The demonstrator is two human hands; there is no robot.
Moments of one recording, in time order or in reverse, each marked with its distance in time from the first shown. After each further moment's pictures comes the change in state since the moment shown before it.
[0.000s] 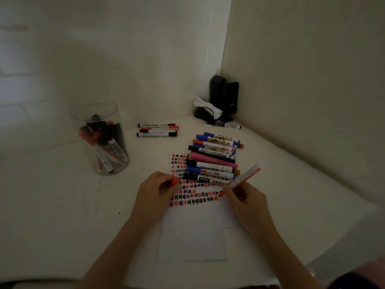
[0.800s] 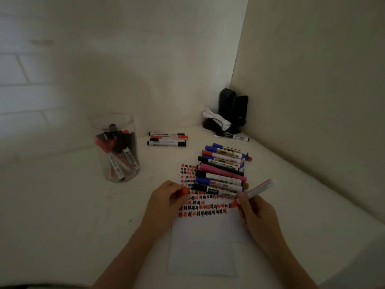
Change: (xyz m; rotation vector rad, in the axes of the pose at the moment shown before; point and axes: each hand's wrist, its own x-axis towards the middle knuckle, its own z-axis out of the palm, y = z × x) left_hand 0.004 -0.006 0.002 -0.051 -0.010 0.016; right_hand 0.000 -0.011 0.000 0.135 0.002 0.142
